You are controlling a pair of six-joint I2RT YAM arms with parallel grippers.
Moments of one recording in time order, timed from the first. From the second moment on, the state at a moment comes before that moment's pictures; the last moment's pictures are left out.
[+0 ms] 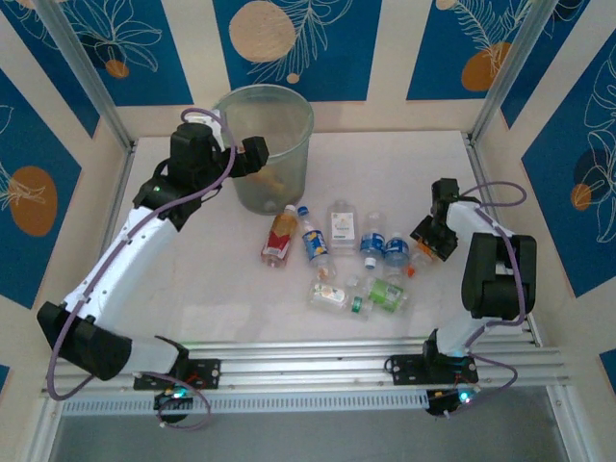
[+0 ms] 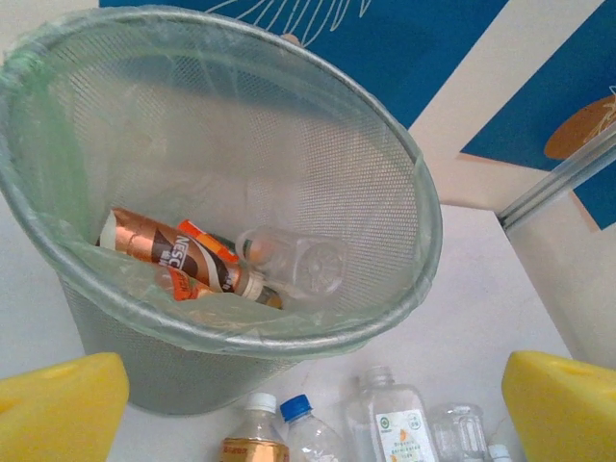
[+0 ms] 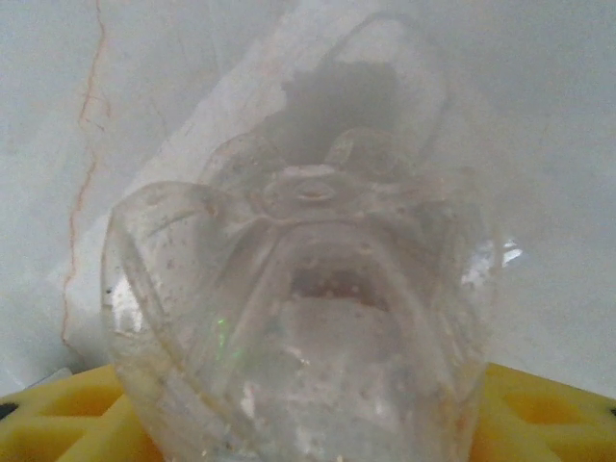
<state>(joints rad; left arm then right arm) -0.44 1.35 1.45 -0.48 -0.03 -0.47 -0.09 1.64 1.02 -0.76 0.06 0.66</state>
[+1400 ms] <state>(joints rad) -0.86 1.55 1.36 -0.32 0.28 -0.24 0.33 1.19 1.34 -0.75 0.02 0.71</state>
